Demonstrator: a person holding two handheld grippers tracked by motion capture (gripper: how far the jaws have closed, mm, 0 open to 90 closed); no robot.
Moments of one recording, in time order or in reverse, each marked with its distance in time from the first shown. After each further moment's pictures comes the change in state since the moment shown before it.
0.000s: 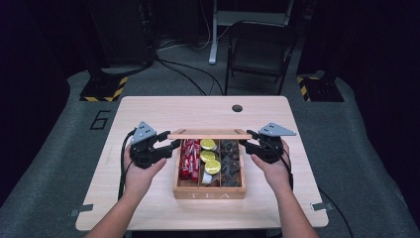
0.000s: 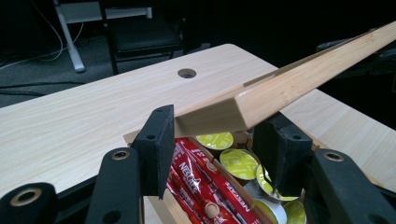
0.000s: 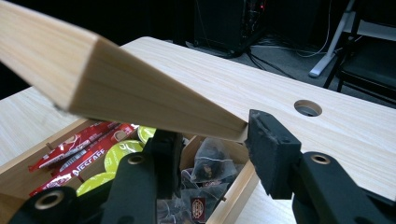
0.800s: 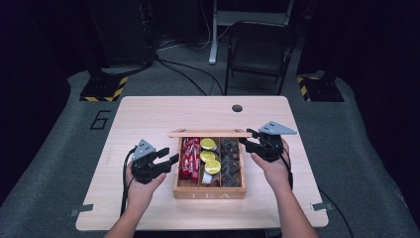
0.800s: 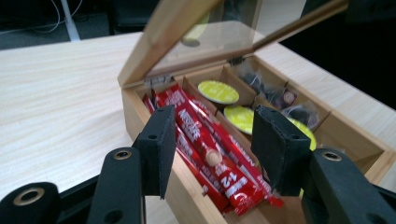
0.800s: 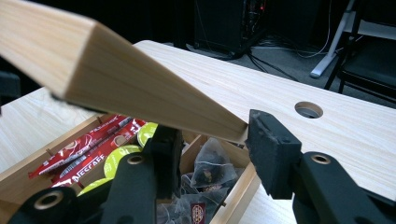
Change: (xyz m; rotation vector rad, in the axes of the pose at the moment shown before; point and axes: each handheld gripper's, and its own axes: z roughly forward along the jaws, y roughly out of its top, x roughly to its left) left arm 0.000 -0.061 0.012 0.046 0.007 -0.092; right arm -0.002 0.002 0.002 -0.010 0.001 0.018
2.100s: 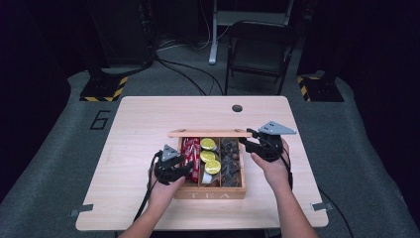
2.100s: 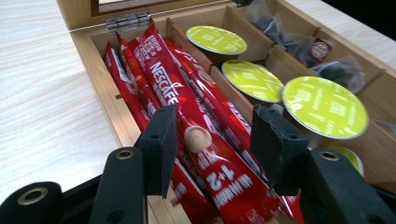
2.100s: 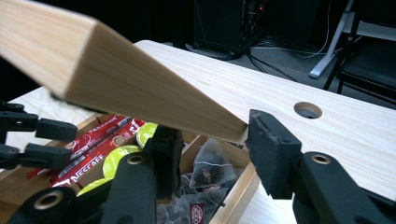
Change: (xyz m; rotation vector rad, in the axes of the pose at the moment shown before) left arm -0.020 -0.021 0.064 0.128 0.059 -0.011; right arm 0.000 0.000 0.000 -0.002 -0.005 -0.004
